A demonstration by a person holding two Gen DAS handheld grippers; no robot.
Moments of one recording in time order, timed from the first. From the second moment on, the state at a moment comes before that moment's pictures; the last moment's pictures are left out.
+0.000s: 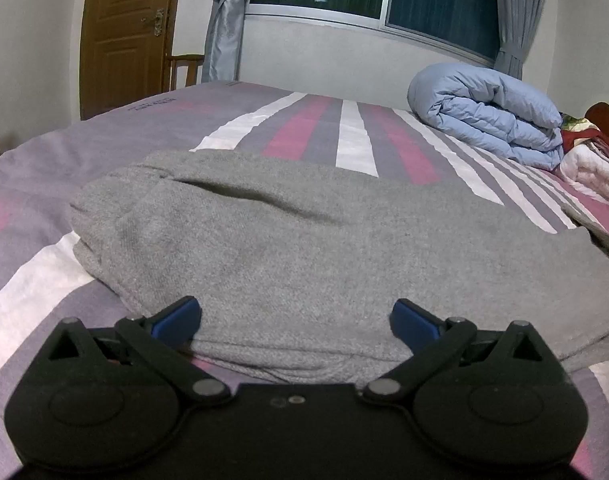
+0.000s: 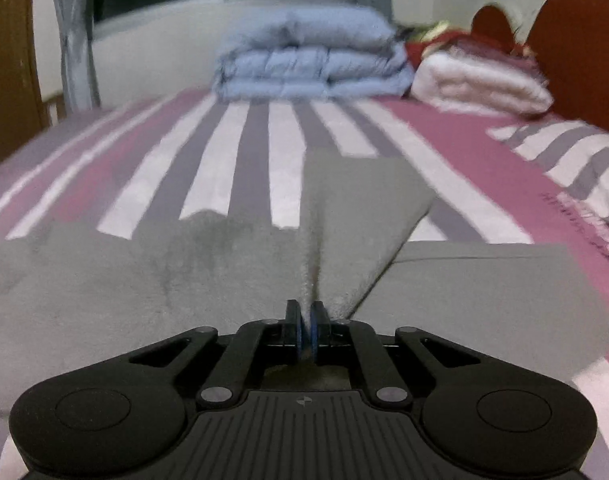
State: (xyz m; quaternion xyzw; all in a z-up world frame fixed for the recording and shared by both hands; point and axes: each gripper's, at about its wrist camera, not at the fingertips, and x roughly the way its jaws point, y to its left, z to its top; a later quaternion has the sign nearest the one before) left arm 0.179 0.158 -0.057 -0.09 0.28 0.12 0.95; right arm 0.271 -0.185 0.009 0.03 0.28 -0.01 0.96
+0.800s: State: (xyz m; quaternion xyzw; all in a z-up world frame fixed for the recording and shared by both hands) left arm 0.181 0.157 -0.055 -0.09 0.27 0.15 0.95; right arm 0.274 -0.156 0.011 -0.15 0.27 -0.01 0.95
